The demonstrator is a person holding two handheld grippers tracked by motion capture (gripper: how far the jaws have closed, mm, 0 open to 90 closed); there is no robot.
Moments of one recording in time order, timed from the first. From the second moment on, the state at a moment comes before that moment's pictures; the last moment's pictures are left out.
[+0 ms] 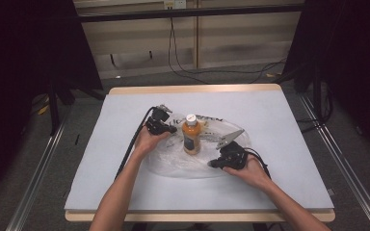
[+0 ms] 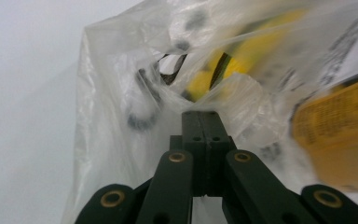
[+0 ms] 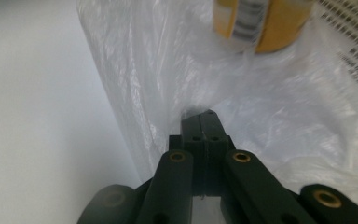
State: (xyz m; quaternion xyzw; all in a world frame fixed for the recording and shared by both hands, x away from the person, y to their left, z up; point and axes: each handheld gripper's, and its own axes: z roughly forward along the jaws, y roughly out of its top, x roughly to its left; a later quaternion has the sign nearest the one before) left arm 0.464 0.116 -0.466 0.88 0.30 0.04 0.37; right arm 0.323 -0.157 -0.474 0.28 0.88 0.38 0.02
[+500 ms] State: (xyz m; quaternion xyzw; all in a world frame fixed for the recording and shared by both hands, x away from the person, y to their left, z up) left arm 0.413 0.145 -0.426 0.84 0.25 0.05 0.48; right arm 0.320 -0.187 -0.441 0.34 0.81 0.48 0.10
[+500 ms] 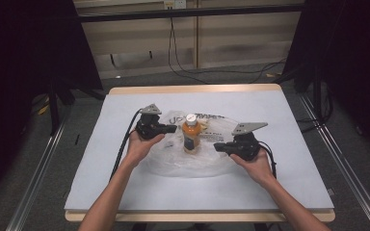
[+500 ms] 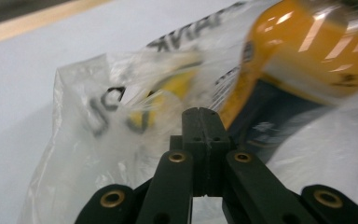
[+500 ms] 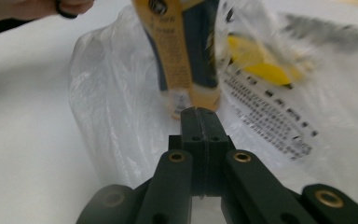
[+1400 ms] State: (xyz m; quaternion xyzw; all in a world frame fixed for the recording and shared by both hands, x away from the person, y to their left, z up) left arm 0.331 0.237 -0.418 0.78 0.30 0.13 0.53; right arm 0.272 -0.251 -0.411 0.39 0.72 0.54 0.21
